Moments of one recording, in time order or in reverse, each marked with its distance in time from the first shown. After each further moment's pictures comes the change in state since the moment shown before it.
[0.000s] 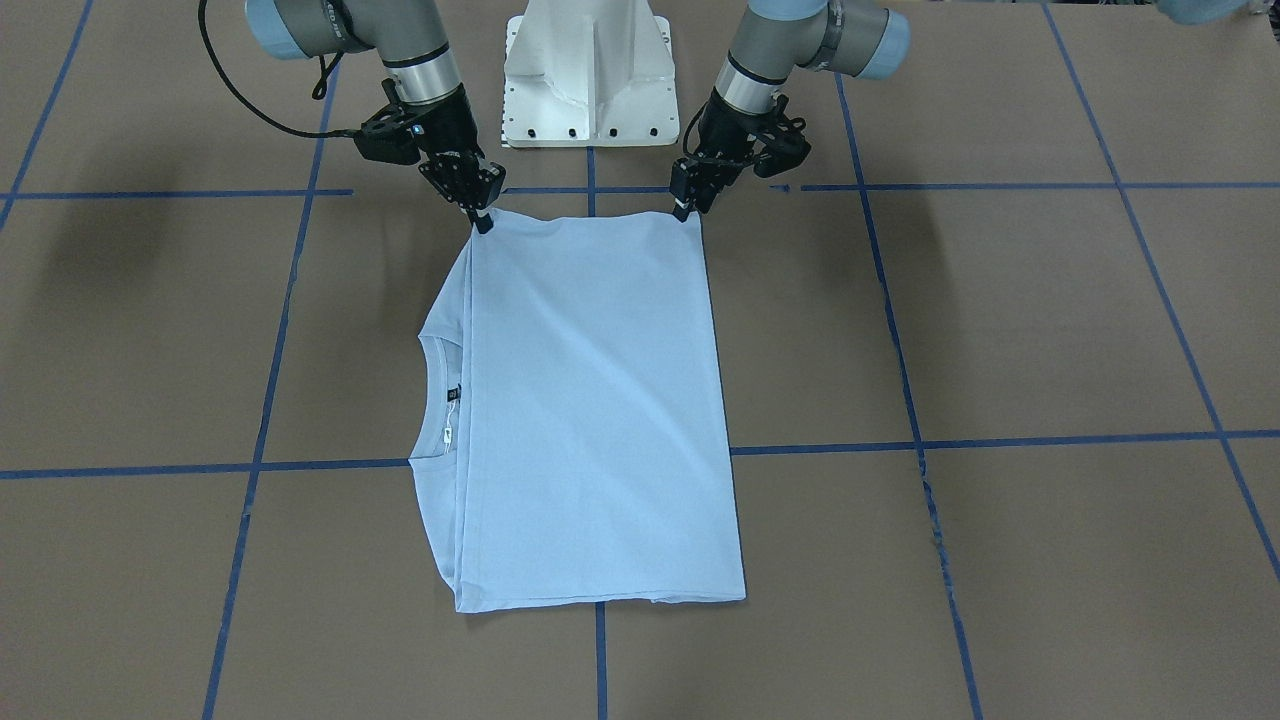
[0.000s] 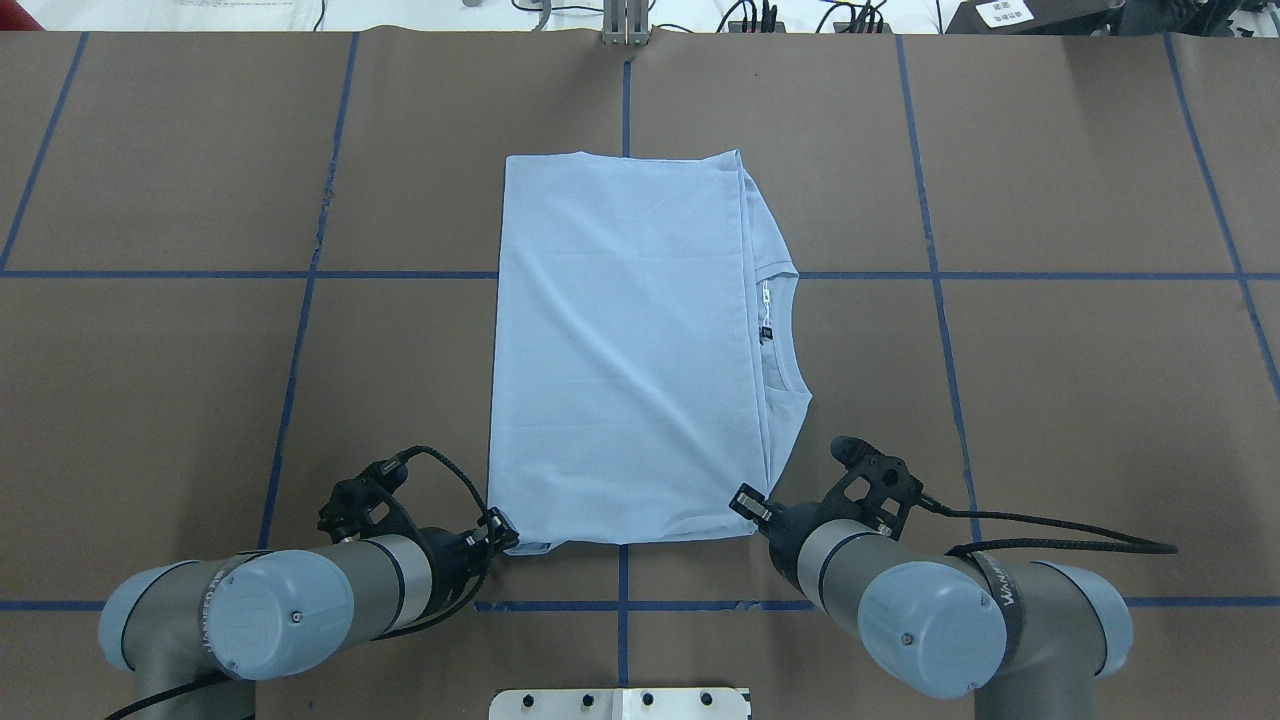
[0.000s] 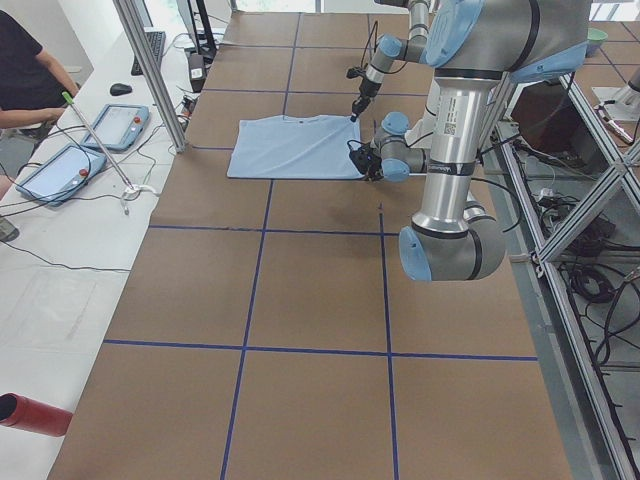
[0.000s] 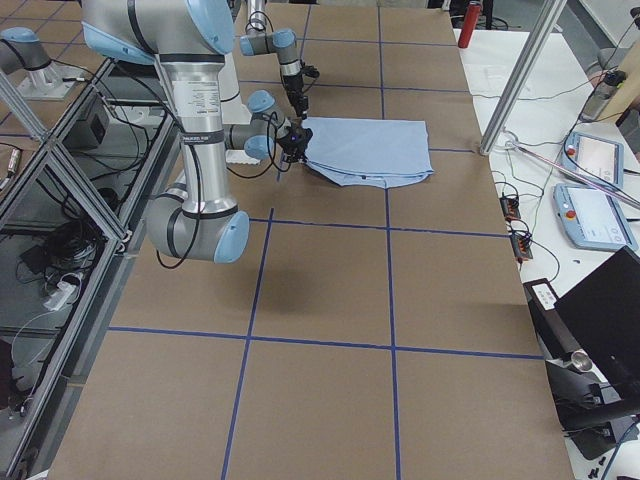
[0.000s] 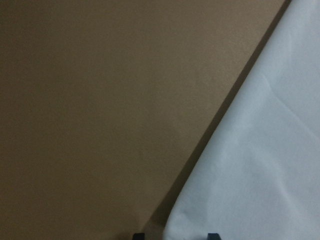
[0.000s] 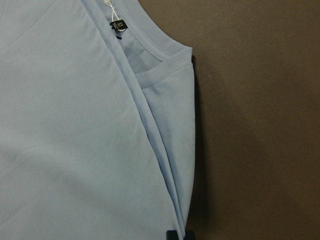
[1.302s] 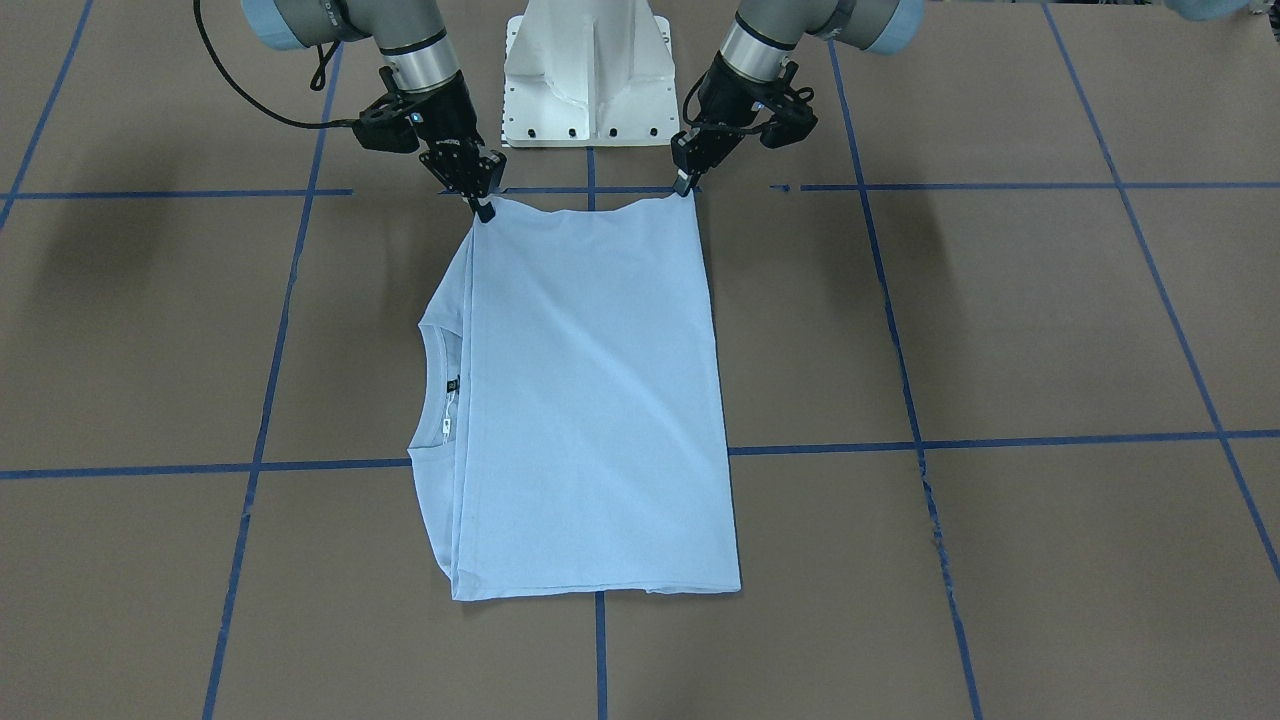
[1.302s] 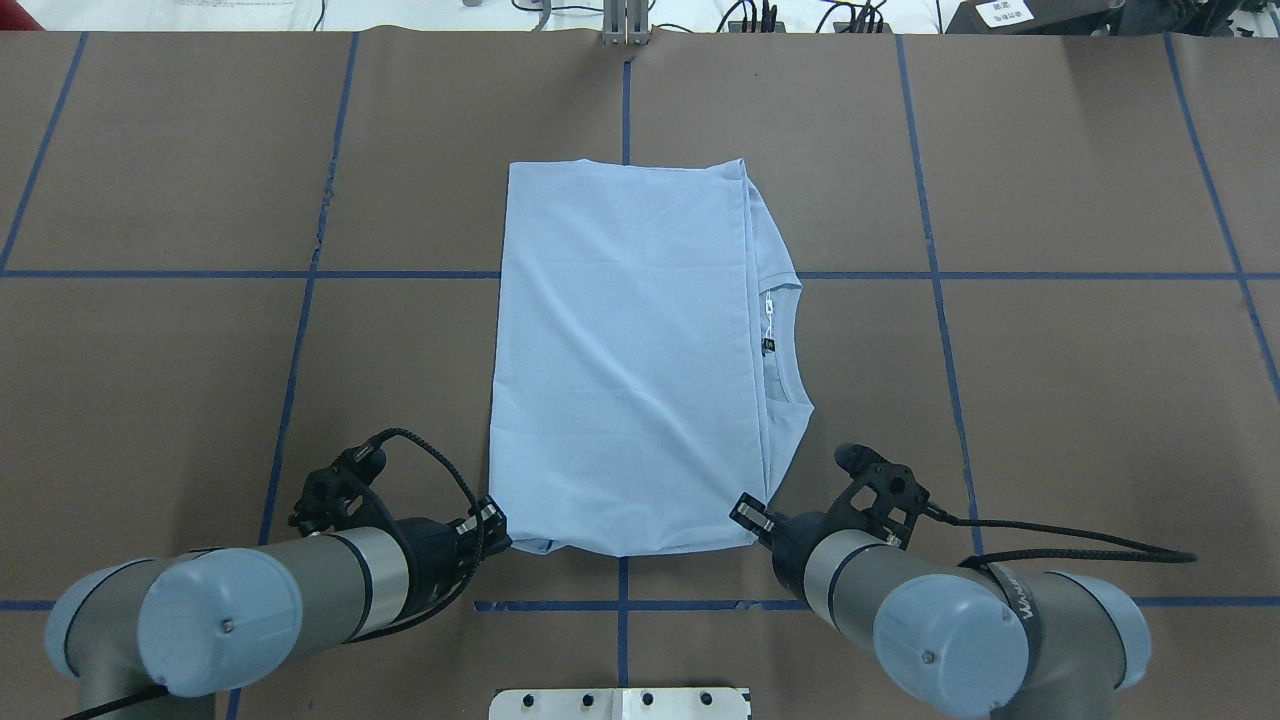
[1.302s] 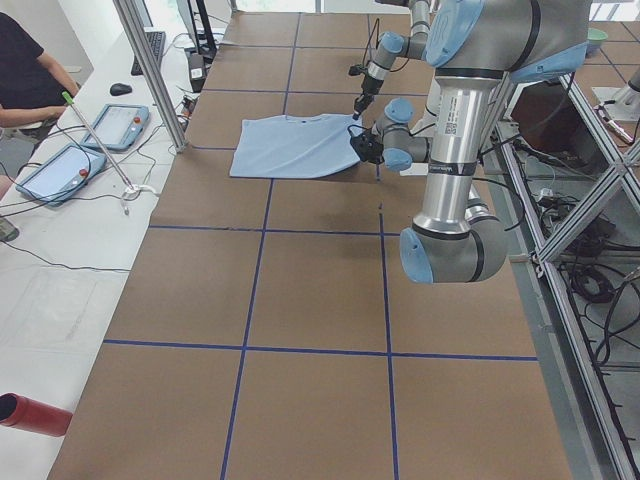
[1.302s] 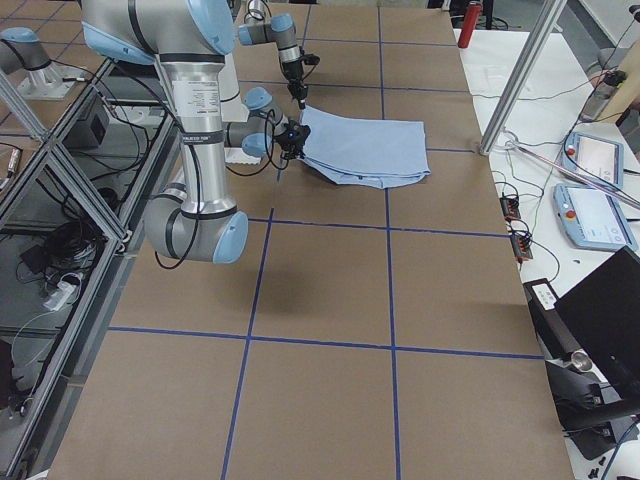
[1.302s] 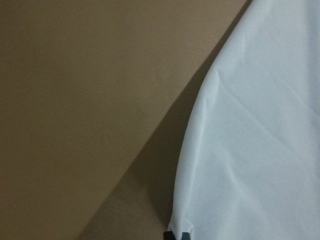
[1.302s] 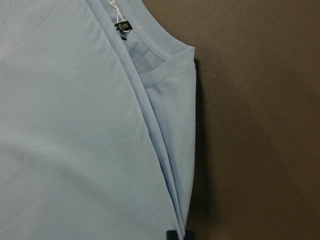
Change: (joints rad) left arm 0.011 0.038 -0.171 0.022 0.027 -0.070; right arm -0.033 -0.030 0.068 0.003 -0.001 0.003
